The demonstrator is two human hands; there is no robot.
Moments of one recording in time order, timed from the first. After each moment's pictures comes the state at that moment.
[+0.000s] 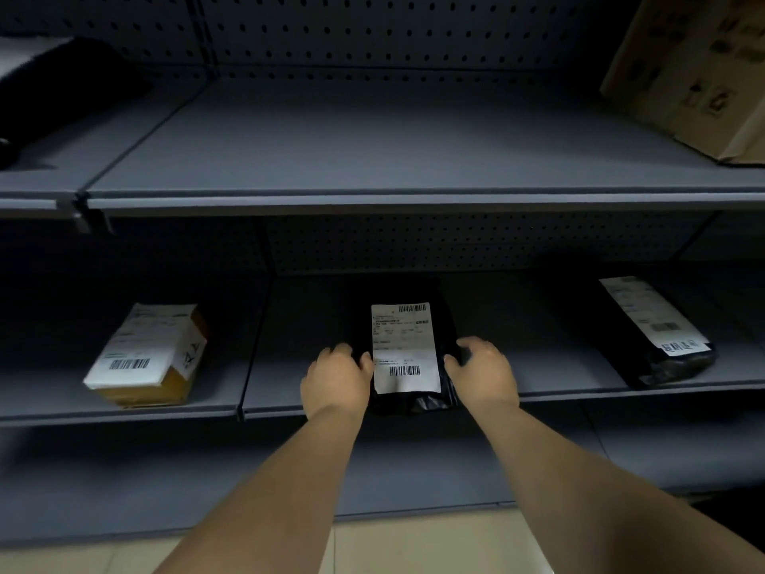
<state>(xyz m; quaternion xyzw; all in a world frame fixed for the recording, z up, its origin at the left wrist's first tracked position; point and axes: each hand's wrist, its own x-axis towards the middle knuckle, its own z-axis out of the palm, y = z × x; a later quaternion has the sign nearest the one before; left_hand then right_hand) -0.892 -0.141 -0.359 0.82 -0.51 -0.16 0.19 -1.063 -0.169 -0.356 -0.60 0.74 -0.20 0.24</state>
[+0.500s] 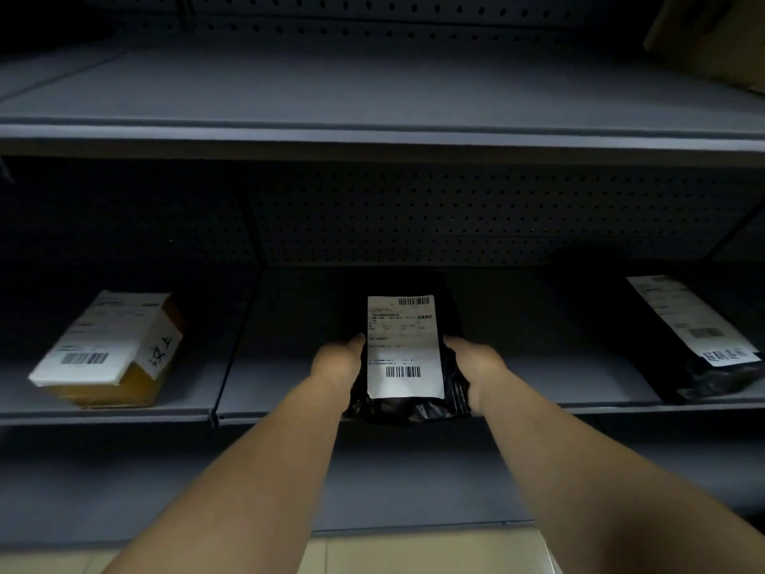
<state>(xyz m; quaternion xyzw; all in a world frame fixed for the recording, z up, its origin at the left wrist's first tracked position) -0.890 -0.203 -0.401 0.76 -0.23 -0.50 0.35 -1.055 -0.226 -0.398 -0.28 0.69 -0.30 0.59</state>
